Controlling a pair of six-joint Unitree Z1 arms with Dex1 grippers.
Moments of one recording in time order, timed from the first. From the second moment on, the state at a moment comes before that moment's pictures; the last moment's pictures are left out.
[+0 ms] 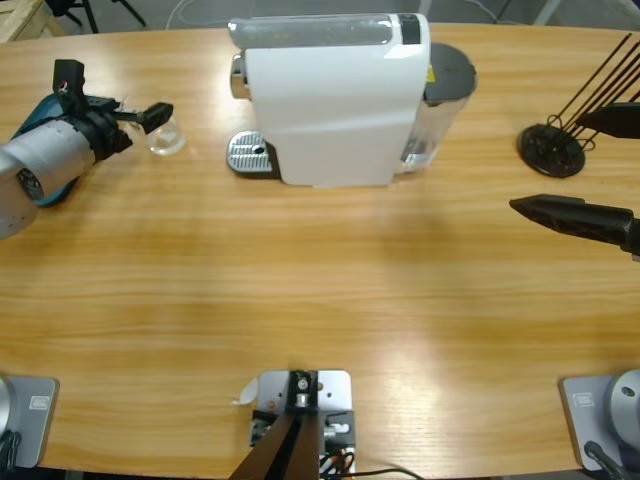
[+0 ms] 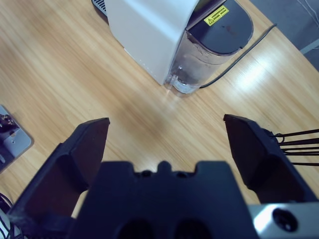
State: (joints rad) arm 0 -0.52 2.01 -0.28 -1.32 0.18 -0.15; arm 1 0.96 1.07 -0.87 0.52 -0.25 0.01
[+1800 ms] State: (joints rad) arm 0 -0.56 1.63 -0.54 -0.58 -0.22 0.04; arm 1 0.96 0.94 -0.87 0.60 -0.25 0.01
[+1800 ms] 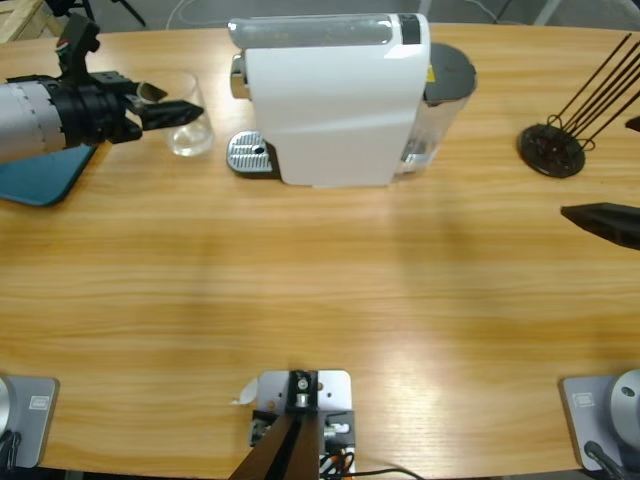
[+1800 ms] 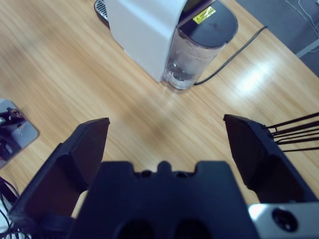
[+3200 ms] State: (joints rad) arm 0 -0.64 1.89 -0.64 -0.64 -0.30 0.05; arm 1 0.95 0.86 -0.85 0.70 -0.25 0.01
